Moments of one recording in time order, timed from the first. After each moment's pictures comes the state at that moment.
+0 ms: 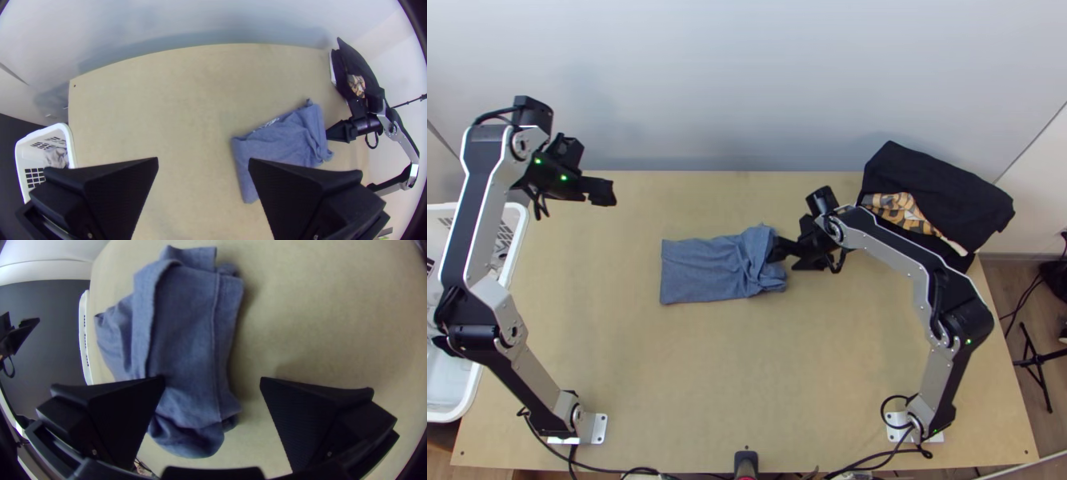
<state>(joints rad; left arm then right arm) 0.04 1.86 2.12 -1.41 0.19 0.17 0.44 1.97 1.43 -0.65 -0.49 0.52</state>
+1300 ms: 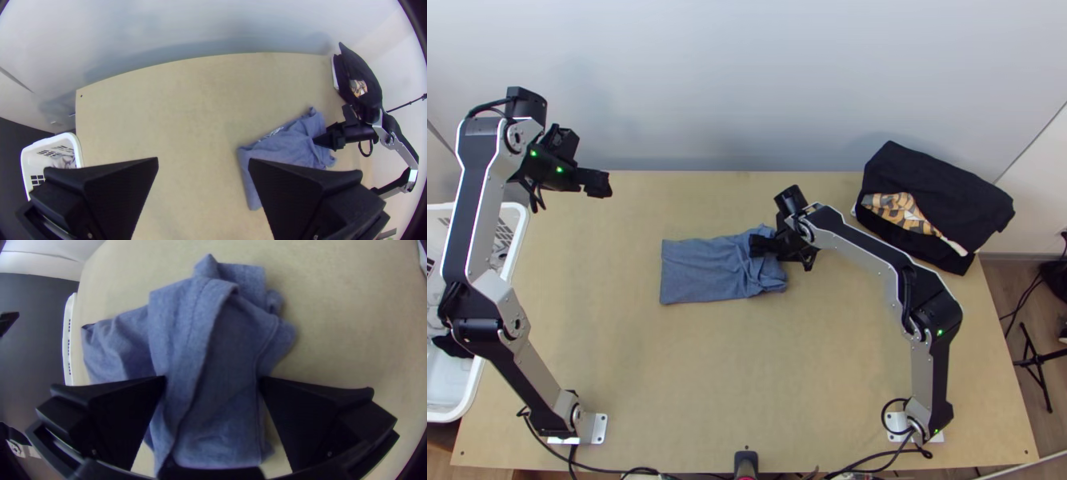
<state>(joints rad) 0.04 1.90 2.22 -1.42 0.17 0.19 0.59 2.13 1.57 -0.62 -0.33 0.58</state>
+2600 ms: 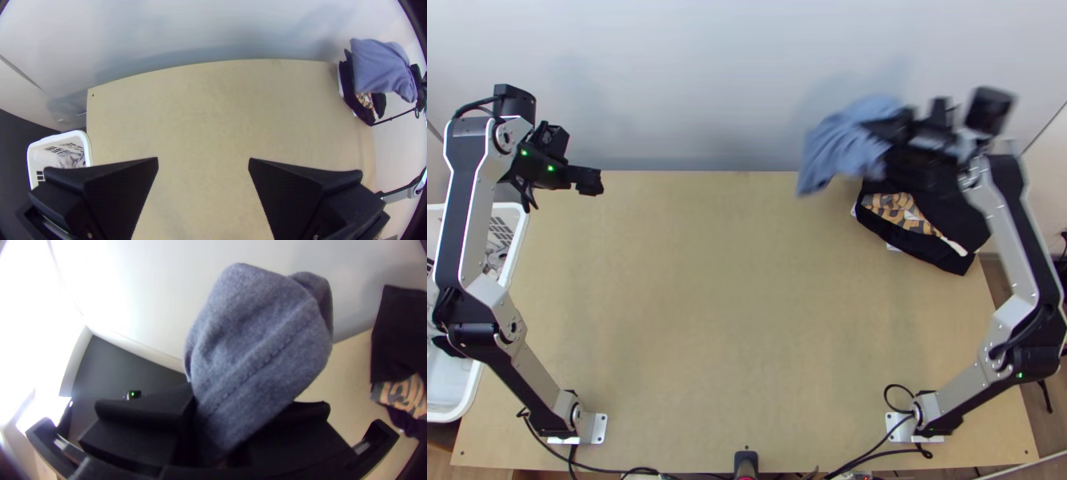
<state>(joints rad) 0.07 1.87 2.23 -1.42 0.15 0.18 0.00 1.74 1.80 -0.38 -0.90 0.83</state>
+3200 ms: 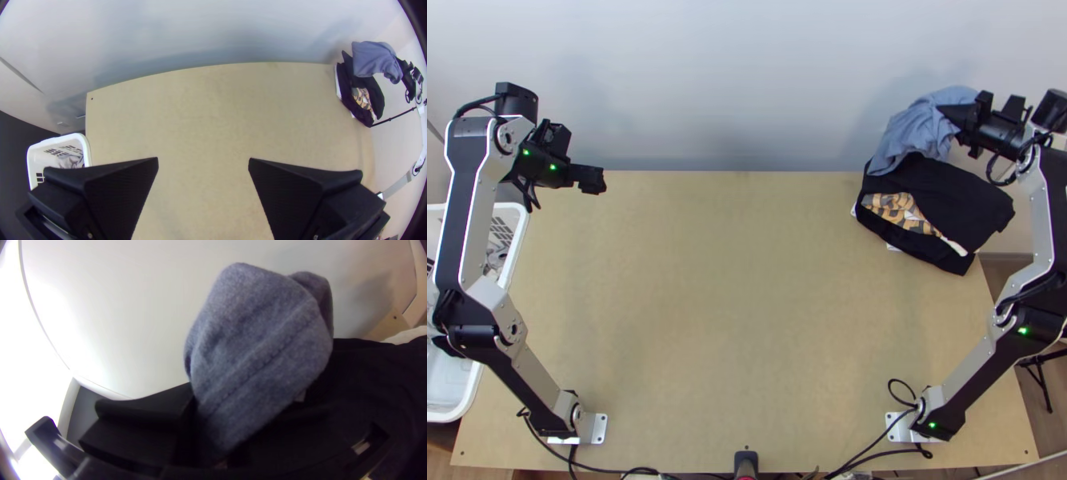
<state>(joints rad) 0.05 1.86 2.23 -1.41 0.15 0.17 -0.31 1.98 2.02 -0.37 -0.93 0.85</state>
